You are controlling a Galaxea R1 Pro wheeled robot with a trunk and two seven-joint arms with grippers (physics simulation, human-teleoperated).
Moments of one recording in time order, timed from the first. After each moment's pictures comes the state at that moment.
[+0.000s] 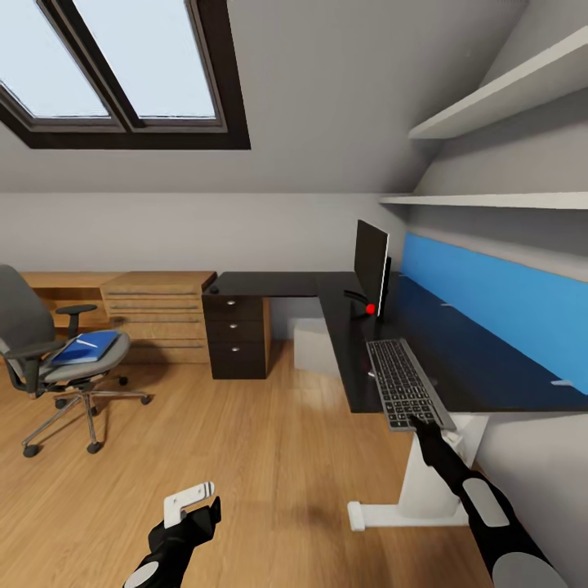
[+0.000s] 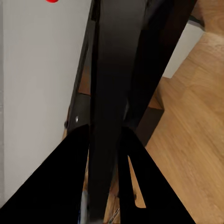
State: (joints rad) left arm 0.02 0.03 -0.28 -1.53 0.50 0.37 0.57; right arm -0.53 -0.09 -0.42 -0.63 -0.94 0.32 0.41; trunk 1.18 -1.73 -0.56
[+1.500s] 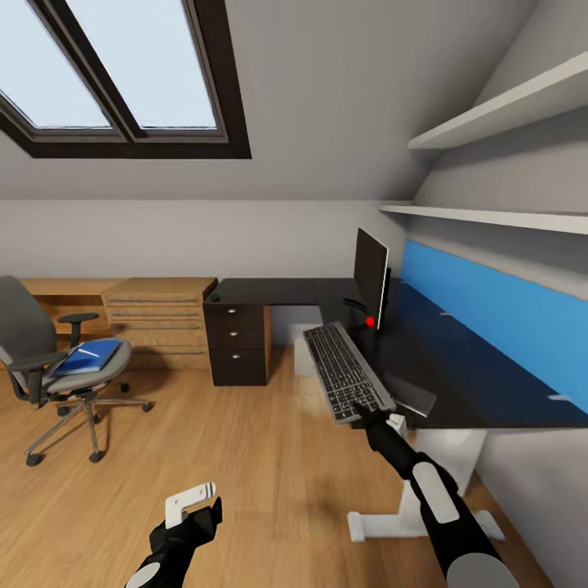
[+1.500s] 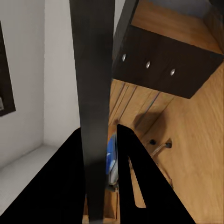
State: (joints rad) left arm 0.02 0.04 -0.29 -1.53 0.50 0.36 0.57; right arm -0.50 0.06 -0.23 -0.81 -0.94 0.43 0.41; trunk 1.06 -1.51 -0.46
